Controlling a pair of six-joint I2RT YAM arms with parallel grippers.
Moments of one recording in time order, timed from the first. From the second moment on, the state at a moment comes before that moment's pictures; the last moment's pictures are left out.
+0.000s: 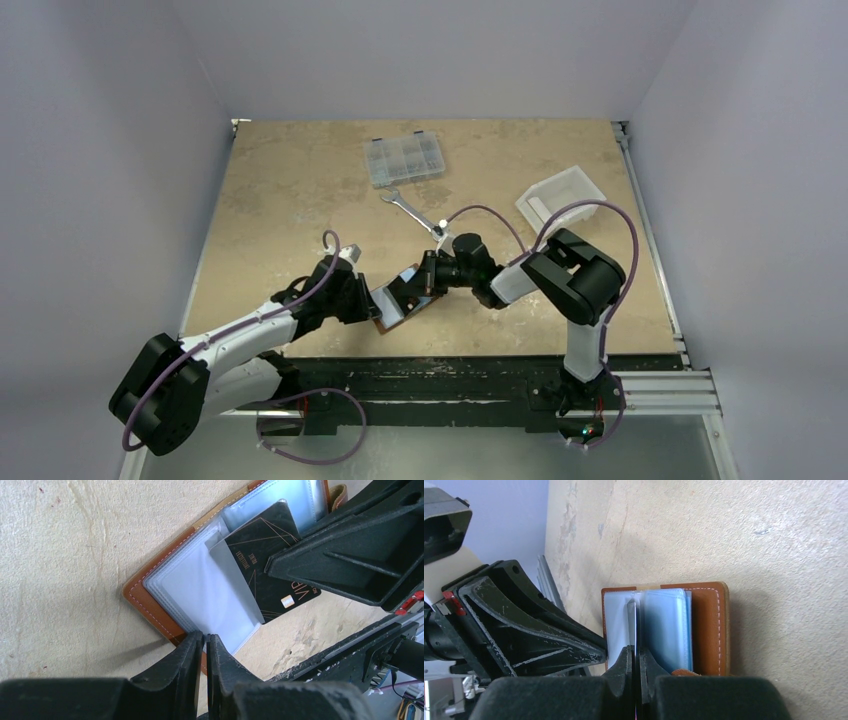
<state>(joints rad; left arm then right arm) -0.60 1.07 0.36 -0.16 0.12 -0.77 0.74 1.90 0.67 0.77 -0.52 0.91</state>
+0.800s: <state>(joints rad) -0.60 1.07 0.35 -0.14 0.13 -0.77 0.74 1.90 0.62 0.84 -0.48 0.93</state>
